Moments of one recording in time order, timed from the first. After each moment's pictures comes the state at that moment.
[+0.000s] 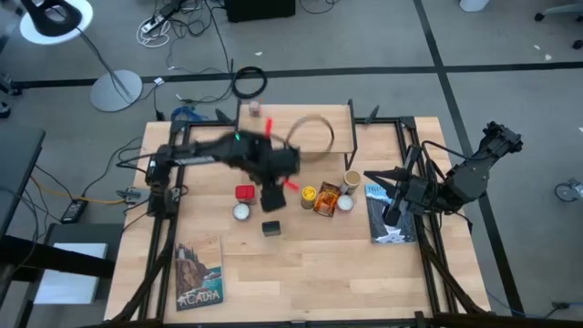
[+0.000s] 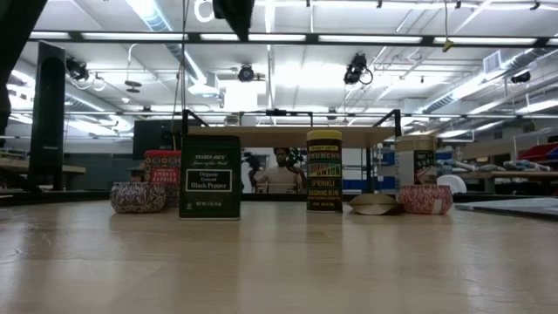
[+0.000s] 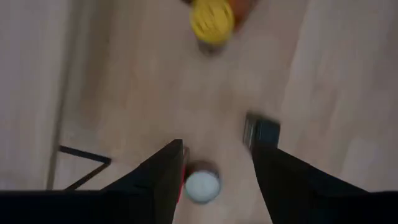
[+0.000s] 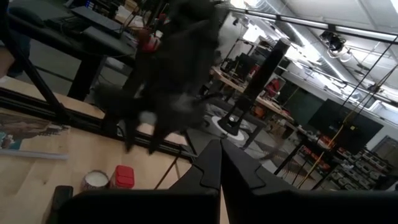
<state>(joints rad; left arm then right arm) -0.04 1.92 2.18 -1.57 -0.13 -0.25 0.70 0.91 1.02 -0.02 1.05 -0.58</state>
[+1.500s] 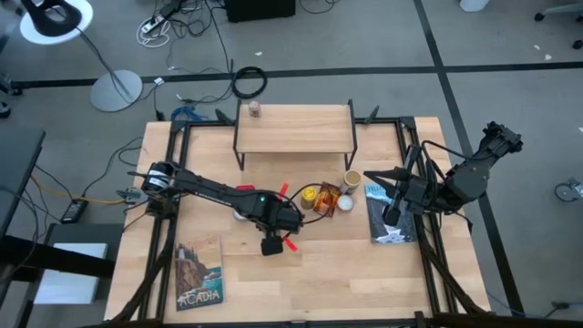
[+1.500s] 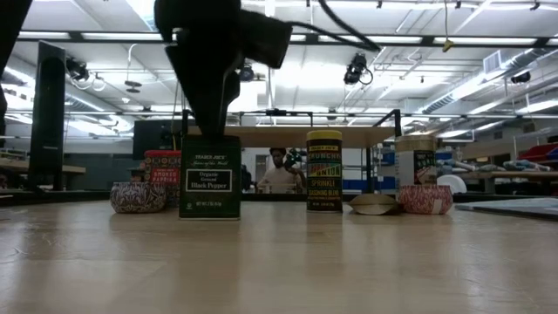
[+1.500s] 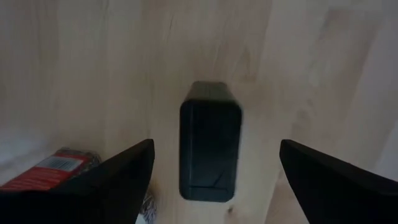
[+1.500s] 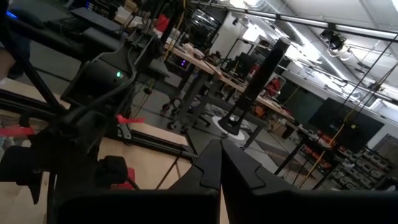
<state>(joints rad) -0.22 1.93 1.57 -1.08 -0.08 -0.39 0.70 0.91 1.02 -0.02 1.05 -0.58</state>
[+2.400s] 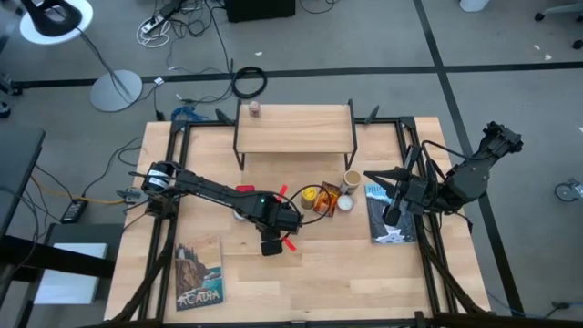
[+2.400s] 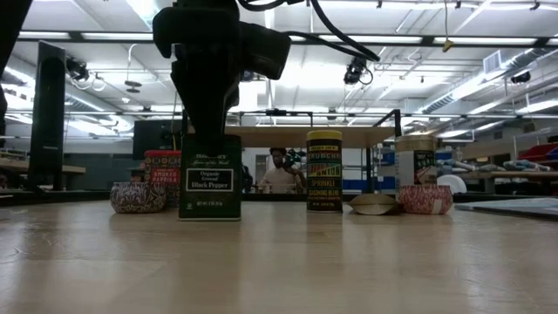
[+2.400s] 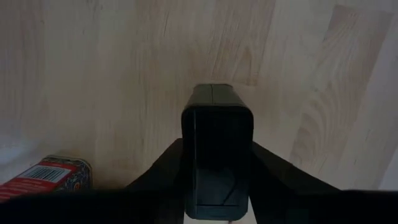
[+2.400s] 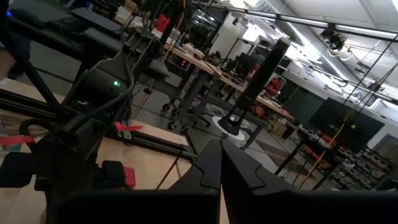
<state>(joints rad) -0.22 1.93 1.51 -1.02 -0.07 -0.39 0.70 0.91 1.02 -0.02 1.05 -0.58</state>
